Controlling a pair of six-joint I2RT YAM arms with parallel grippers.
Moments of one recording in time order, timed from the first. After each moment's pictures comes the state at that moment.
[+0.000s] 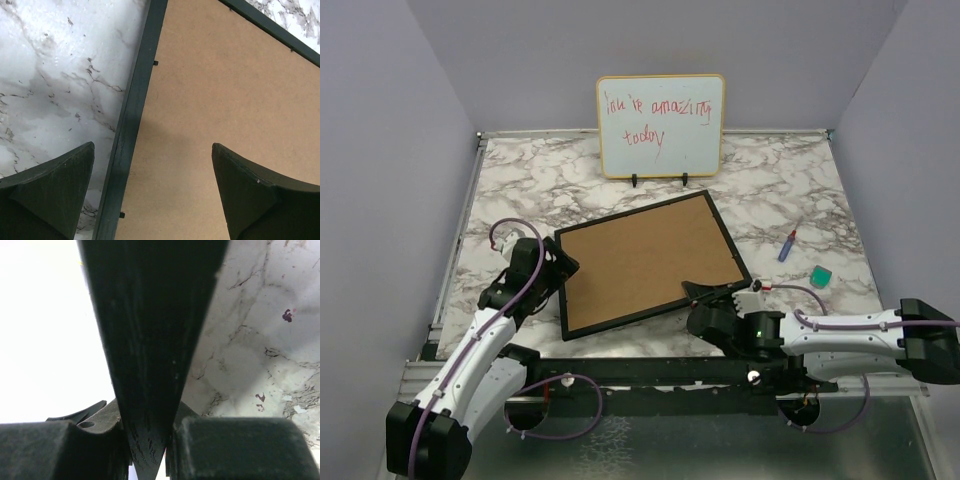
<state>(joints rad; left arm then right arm) -0.28 0.78 0.50 -0.50 -0.14 -0.94 1.34 1.08 0.49 -0.30 0.95 2.09</state>
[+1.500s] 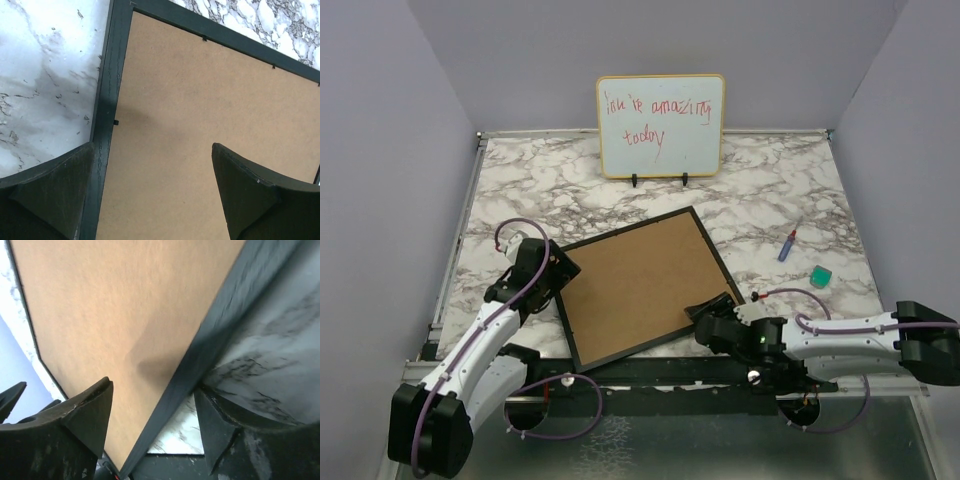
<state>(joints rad) -0.28 0.85 0.46 -0.46 -0.14 -0.94 1.34 1.07 0.34 -0.34 0.67 2.08</state>
